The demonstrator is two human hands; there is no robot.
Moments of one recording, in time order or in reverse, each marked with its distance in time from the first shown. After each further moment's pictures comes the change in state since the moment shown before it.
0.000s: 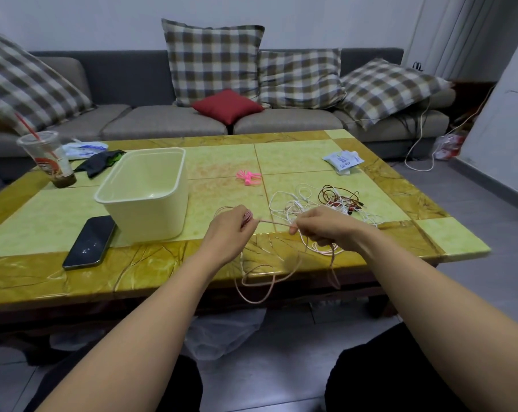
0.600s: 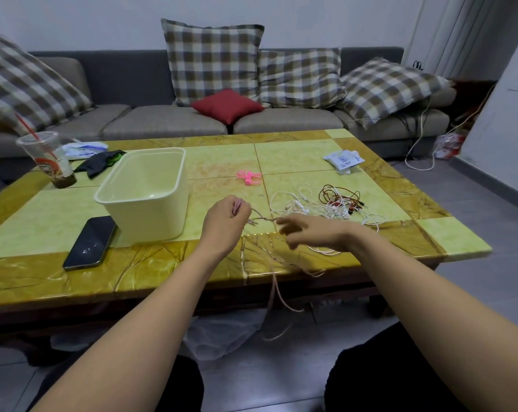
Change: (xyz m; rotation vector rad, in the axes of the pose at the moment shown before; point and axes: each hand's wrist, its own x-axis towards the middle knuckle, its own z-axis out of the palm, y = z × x) left_hand 0.006 0.007 -0.005 -0.327 0.169 -0.114; right_hand -0.003 -0.011 0.013 -0.206 -0.183 -0.023
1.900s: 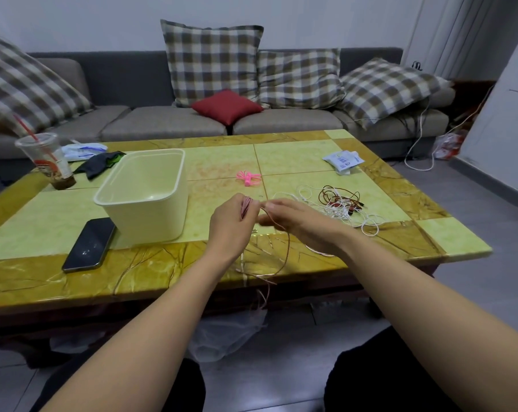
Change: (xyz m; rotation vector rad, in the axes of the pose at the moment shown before) left_hand -0.005 0.011 0.010 0.158 0.073 0.106; right_hand 0.015 -0.007 0.014 0.457 0.097 -0.280
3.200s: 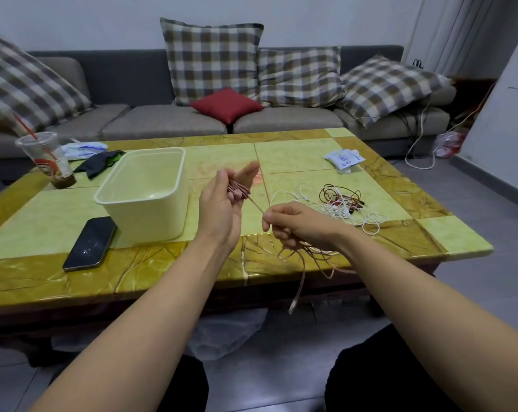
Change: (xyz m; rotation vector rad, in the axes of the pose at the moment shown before) left_hand 0.013 0.024 -0.015 -1.320 0.024 -0.201; right_hand -0.004 -0.009 0.005 -0.093 -0.109 0.009
